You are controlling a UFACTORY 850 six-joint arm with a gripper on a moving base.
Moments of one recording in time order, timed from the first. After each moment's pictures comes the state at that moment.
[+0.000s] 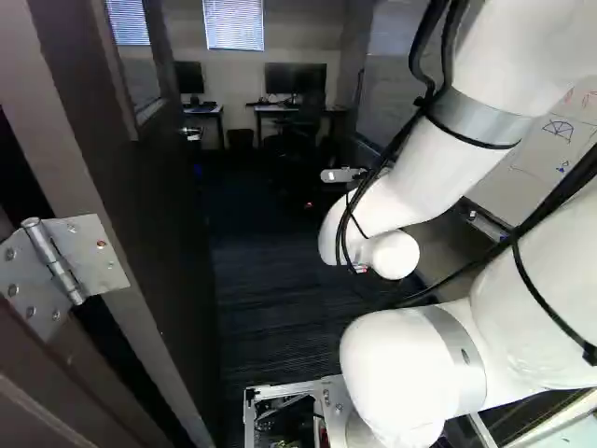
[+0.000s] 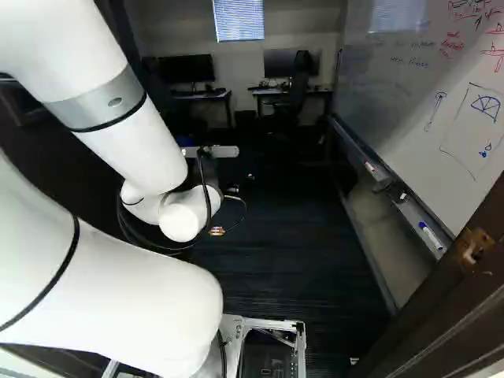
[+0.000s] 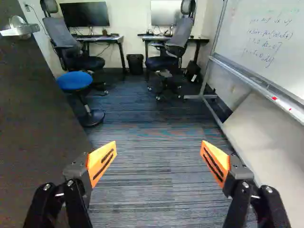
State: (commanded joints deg) arm 0.0 16.0 -5.0 0.0 50.0 0.0
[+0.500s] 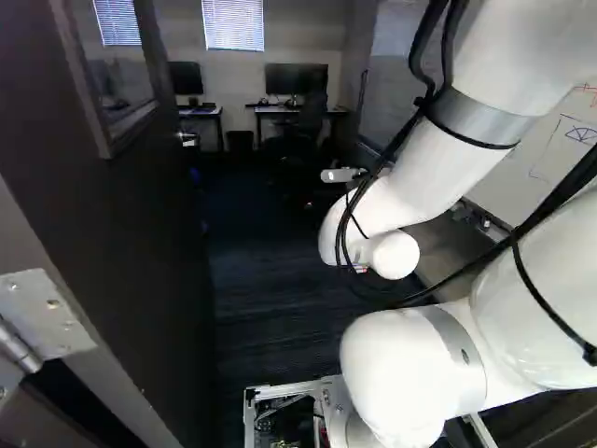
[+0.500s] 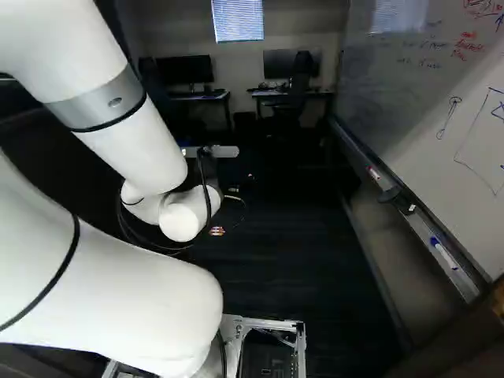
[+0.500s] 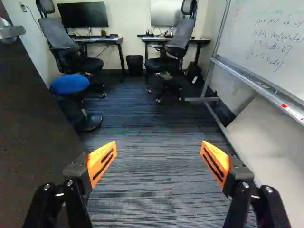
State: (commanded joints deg) arm 0.0 16.0 -5.0 0.0 50.0 0.0
